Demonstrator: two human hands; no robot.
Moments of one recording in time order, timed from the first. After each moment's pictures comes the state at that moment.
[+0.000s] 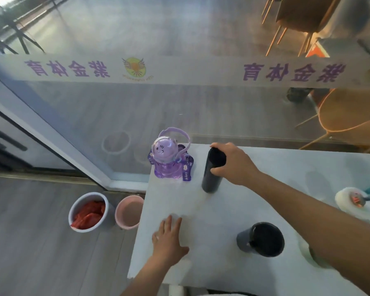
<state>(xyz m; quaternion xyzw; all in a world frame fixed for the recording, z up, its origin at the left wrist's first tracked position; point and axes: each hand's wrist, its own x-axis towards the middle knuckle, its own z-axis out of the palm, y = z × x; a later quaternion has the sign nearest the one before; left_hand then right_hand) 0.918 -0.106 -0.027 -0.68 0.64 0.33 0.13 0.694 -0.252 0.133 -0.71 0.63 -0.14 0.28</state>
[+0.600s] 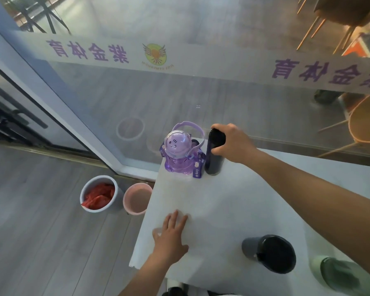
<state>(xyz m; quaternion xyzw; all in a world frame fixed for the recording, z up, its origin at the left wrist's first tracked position) 0.923 -0.103 -0.029 -0.69 0.63 0.33 0.13 0.726 -0.329 0.129 -0.76 0.58 -0.14 0.26</state>
